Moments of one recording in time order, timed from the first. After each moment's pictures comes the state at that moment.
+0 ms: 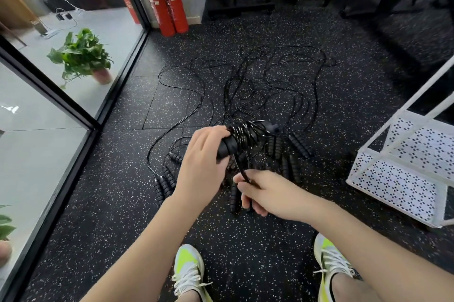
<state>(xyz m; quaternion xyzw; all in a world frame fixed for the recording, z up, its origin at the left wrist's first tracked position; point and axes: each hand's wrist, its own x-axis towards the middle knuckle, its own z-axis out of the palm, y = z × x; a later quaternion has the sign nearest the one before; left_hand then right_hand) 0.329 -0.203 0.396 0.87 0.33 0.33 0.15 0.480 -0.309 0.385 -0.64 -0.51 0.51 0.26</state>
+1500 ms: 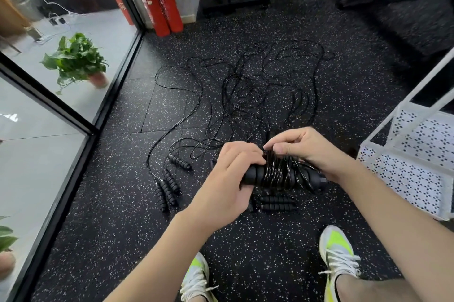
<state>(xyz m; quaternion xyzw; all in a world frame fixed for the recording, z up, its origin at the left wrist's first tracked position) 0.346 -0.228 0.394 0.90 0.16 0.30 0.28 0.566 -0.293 0.402 -0.56 -0.40 0.53 0.49</state>
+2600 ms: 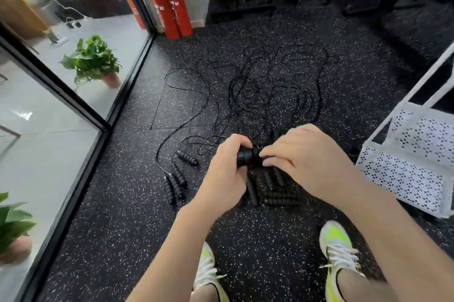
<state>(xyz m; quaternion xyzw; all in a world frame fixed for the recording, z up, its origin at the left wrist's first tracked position) 0.325 -0.251 0.405 0.82 0.37 0.21 0.39 0.502 -0.341 0.445 -0.64 -0.74 -0.05 0.20</state>
